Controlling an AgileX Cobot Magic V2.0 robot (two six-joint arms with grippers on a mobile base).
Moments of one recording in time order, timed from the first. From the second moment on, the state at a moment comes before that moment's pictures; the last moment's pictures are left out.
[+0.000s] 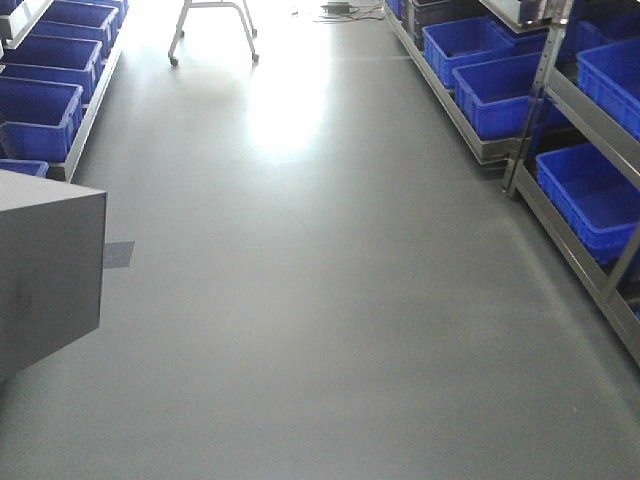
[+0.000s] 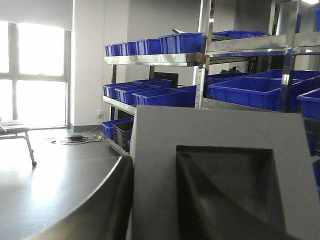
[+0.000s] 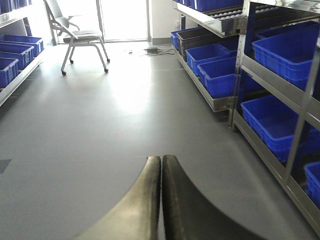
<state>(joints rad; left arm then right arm) -0.36 0.34 -0.41 -0.31 -0.02 0.15 -0.03 -0.01 0.03 0.01 0.22 0.01</state>
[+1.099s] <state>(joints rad) -0.36 0.34 -0.41 -0.31 -0.02 0.15 -0.03 -0.01 0.03 0.01 0.22 0.01</state>
